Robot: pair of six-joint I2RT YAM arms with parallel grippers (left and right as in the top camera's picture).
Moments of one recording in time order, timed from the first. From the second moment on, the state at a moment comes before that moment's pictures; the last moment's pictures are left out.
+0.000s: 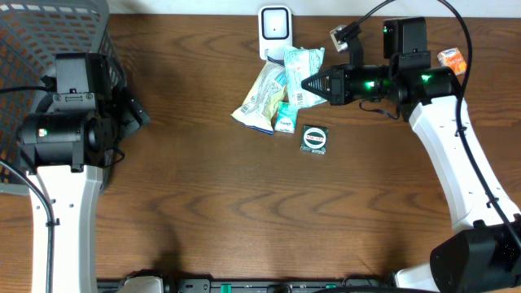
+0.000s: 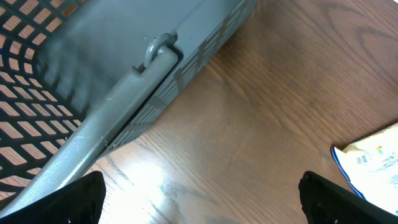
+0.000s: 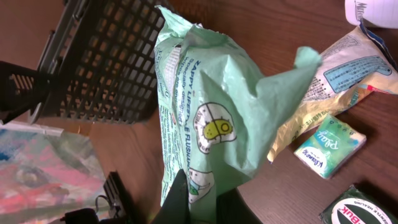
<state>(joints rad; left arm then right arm) 0.04 1.32 1.54 -1.29 -0.27 -0.54 0.18 1.66 1.53 -0.74 -0.87 0.12</state>
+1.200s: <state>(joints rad) 0.04 1.32 1.54 -1.29 -0.27 -0.54 0.26 1.66 1.53 -0.79 -0.69 0.12</state>
